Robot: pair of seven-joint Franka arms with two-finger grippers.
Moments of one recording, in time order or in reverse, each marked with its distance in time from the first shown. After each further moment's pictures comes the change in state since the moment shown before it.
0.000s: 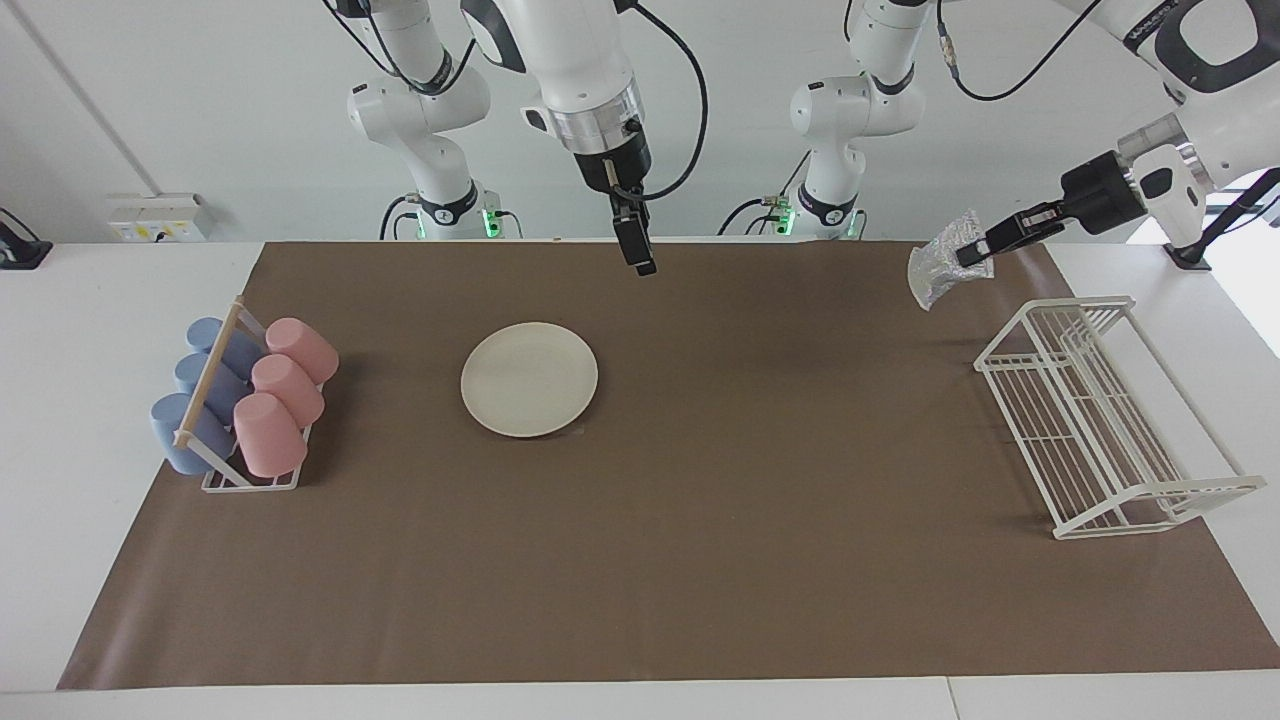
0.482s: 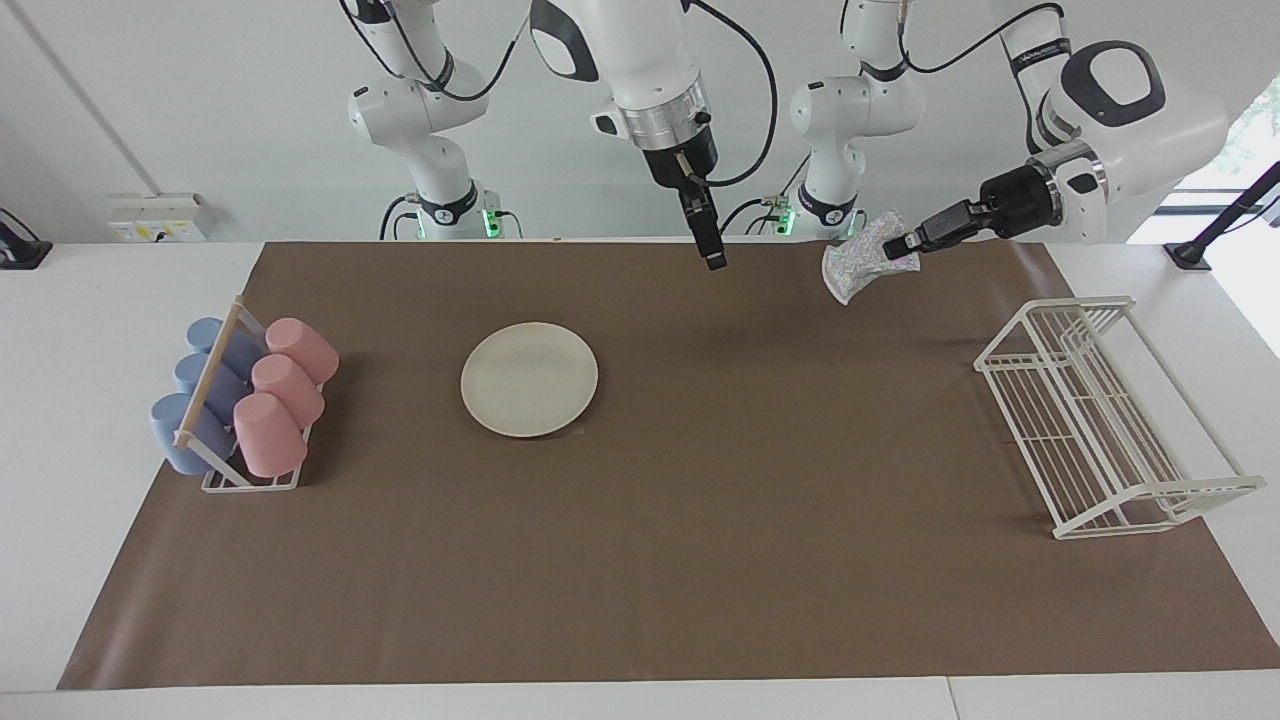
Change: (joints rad) left arm -0.028 -0.269 -0.013 -0.529 -0.417 0.261 0.196; right arm 0.126 -0.013 0.003 -0.101 0.002 0.225 0.040
